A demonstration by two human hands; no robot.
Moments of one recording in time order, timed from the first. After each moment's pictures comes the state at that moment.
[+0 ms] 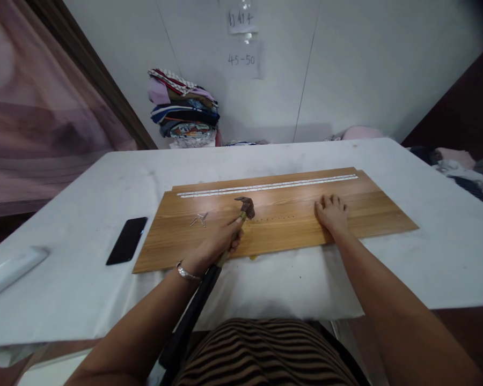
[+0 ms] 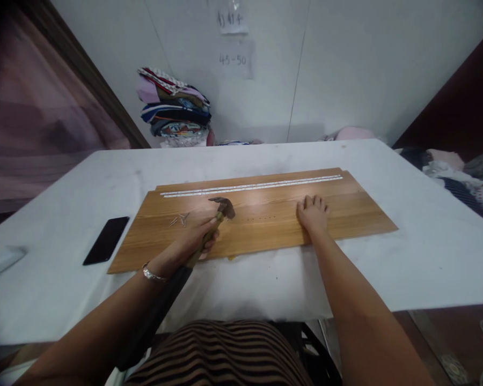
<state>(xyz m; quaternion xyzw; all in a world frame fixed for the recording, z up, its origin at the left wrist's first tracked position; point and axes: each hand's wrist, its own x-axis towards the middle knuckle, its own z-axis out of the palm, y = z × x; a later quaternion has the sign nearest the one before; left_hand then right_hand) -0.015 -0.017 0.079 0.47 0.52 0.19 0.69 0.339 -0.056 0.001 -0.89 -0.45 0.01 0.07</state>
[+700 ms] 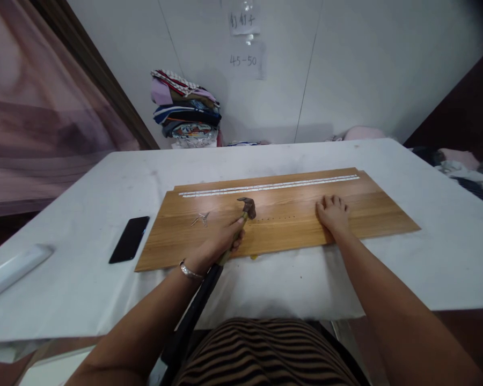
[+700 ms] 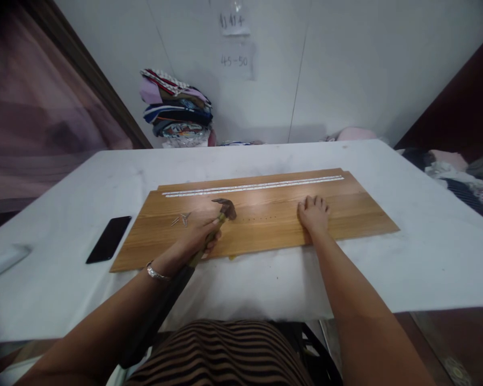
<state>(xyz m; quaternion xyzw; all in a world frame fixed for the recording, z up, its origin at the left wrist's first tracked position) -0.013 -0.017 0.079 0.50 0.54 0.15 0.66 0.338 -0.056 0.001 -0.89 -0.44 0.02 0.08</state>
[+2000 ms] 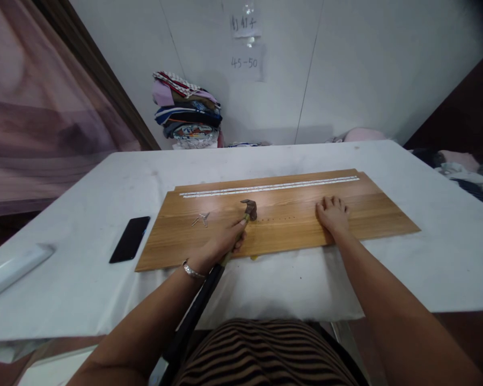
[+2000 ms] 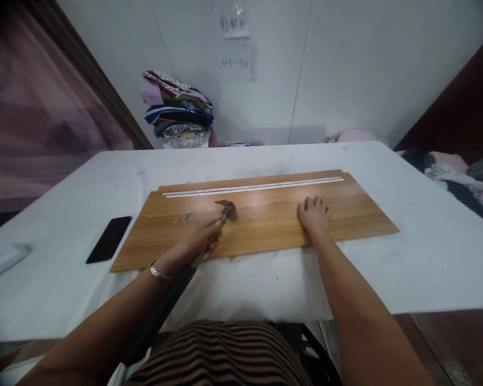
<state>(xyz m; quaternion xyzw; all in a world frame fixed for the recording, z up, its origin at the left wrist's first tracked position) -0.009 -0.018 0.077 0.52 0.53 0.16 0.65 0.337 -0.056 0.002 -0.89 -0.45 0.02 0.09</state>
